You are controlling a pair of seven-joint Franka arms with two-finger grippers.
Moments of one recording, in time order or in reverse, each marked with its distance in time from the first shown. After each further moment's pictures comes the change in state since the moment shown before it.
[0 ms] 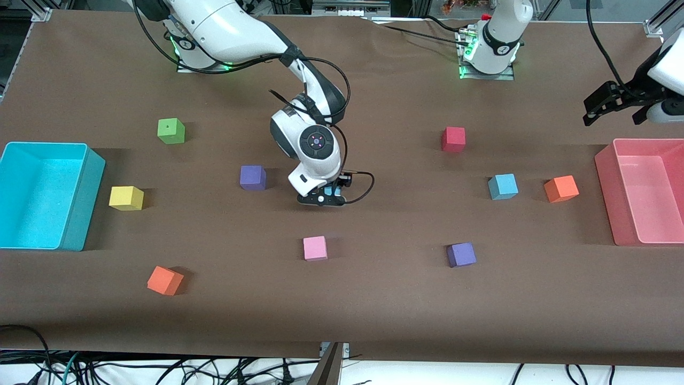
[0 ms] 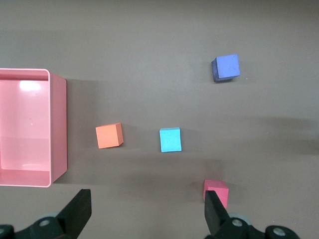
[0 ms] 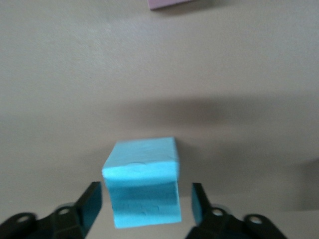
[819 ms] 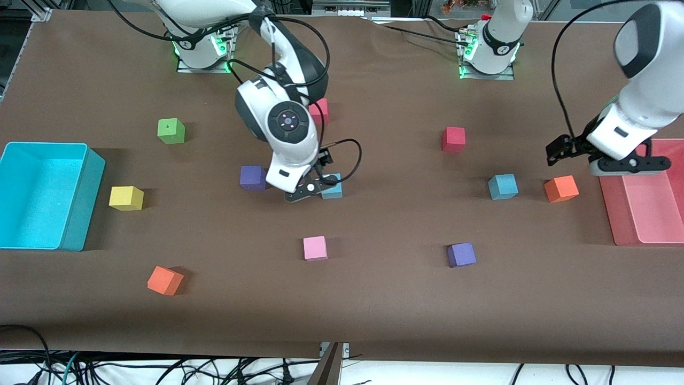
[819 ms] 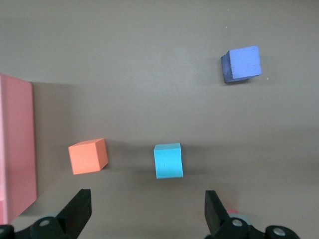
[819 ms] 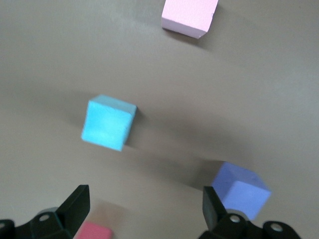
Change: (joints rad) left arm -0.002 0.098 -0.001 -0.268 0.000 0.367 -0.001; right arm -0.074 -0.191 -0.022 0.019 0.023 -0.311 -0.624
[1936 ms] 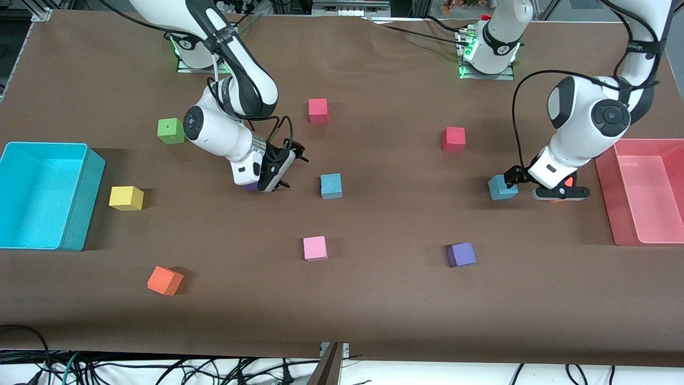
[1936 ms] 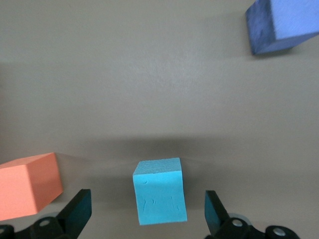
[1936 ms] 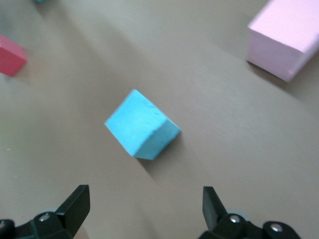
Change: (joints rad) left arm -0.007 0.187 -0.001 -0.268 0.000 0.450 0.000; right arm -0.147 -0.212 0.078 -0.723 0.897 0.783 -1.224
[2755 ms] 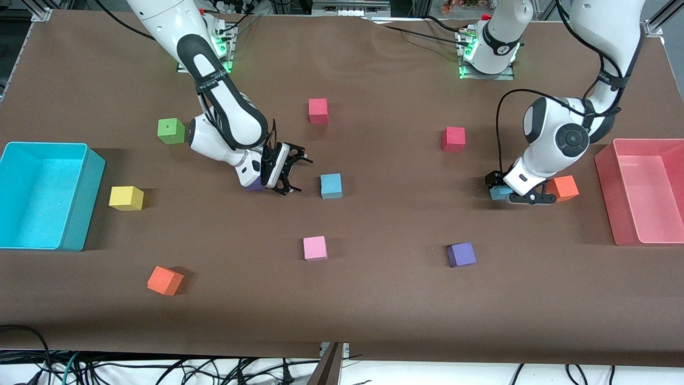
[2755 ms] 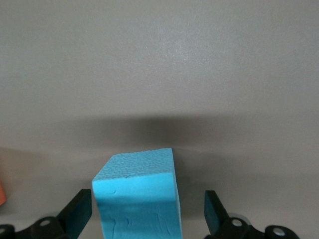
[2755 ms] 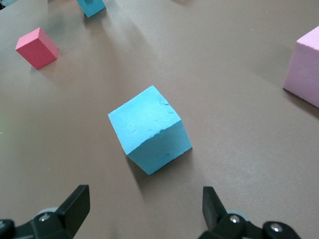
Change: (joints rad) left arm -0.019 0.149 -0.002 -0.029 0.000 0.104 0.000; right arm -0.009 0.120 -0.002 -0.007 0.599 0.000 -0.818
